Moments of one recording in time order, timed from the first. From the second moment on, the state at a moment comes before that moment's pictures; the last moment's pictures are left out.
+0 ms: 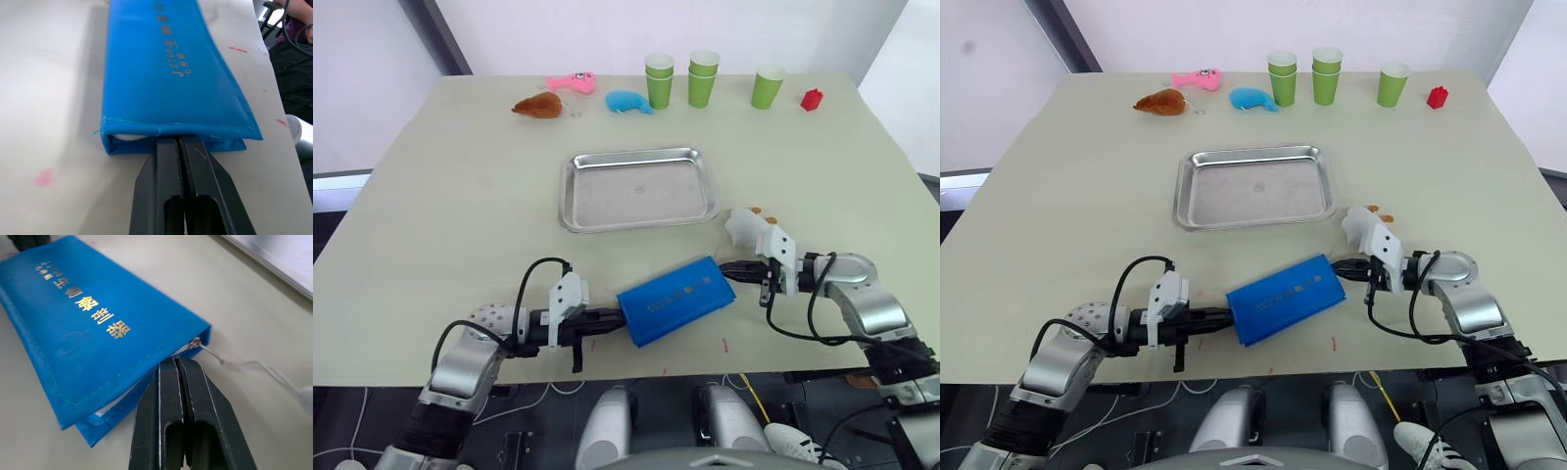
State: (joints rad) left arm -0.04 0.66 -0.09 -0.12 -0.37 0.23 -1.15; right arm -0.35 -0.58 0.16 0.09 0.24 0.21 1.15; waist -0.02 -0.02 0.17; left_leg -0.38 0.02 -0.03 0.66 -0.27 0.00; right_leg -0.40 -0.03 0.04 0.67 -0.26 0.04
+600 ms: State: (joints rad) left arm -0.24 0.59 -0.05 0.15 -0.26 0.08 -1.00; right arm -0.36 -0.51 0.16 0.13 0.19 0.18 1.07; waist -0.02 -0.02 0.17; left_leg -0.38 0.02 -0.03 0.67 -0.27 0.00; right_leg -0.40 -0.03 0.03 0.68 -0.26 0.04
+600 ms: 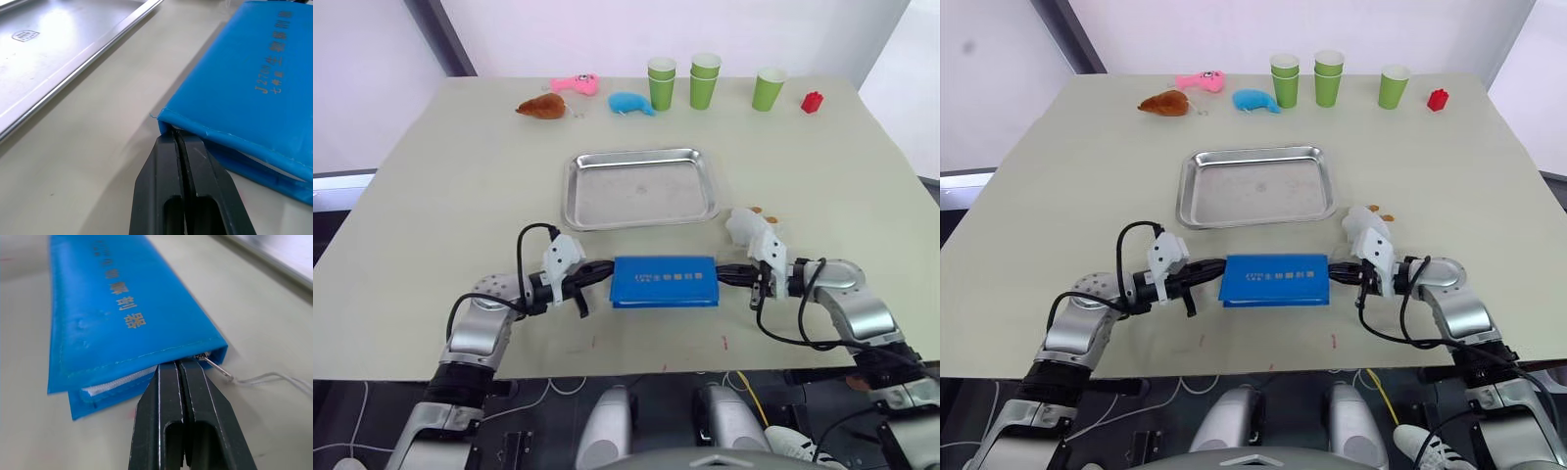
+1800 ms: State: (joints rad) left arm -0.07 0.90 0.16 -0.17 -0.58 0.17 -1.40; right arm -0.27 -0.59 0.09 0.22 0.24 -0.46 1.31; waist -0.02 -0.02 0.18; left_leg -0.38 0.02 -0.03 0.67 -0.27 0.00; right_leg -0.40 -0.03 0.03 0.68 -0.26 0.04
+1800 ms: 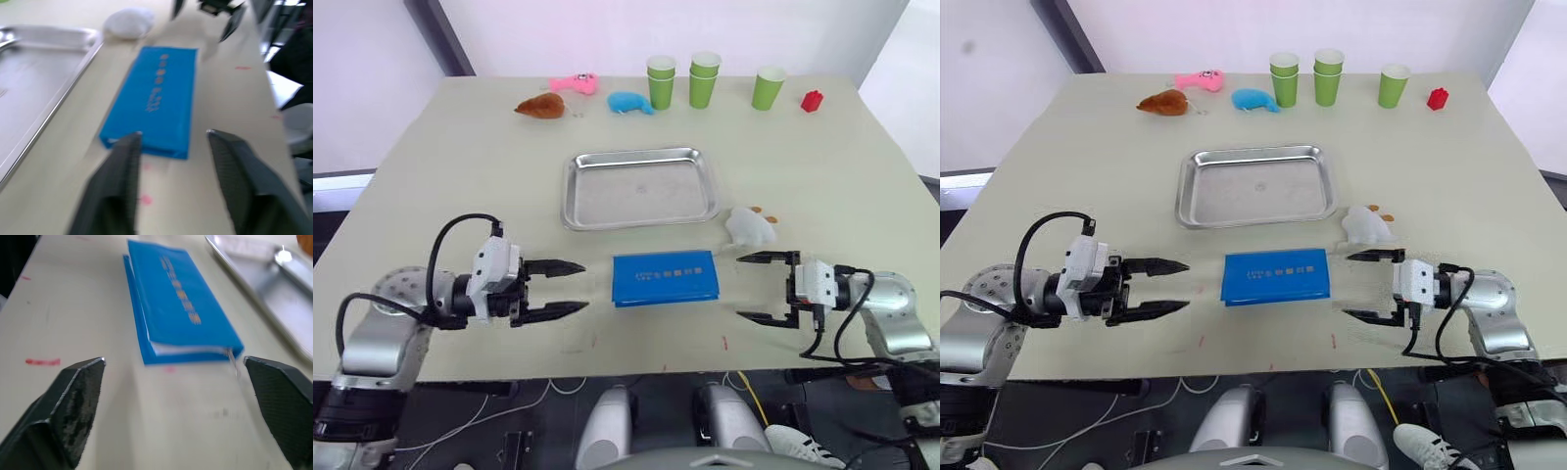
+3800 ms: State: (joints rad) left arm -0.24 0.81 0.07 -0.11 -0.61 0.26 -1.45; right arm -0.55 -0.64 0.22 0.09 0.52 0.50 1.39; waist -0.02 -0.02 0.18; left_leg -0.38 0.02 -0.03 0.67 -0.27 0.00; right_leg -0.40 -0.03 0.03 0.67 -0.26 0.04
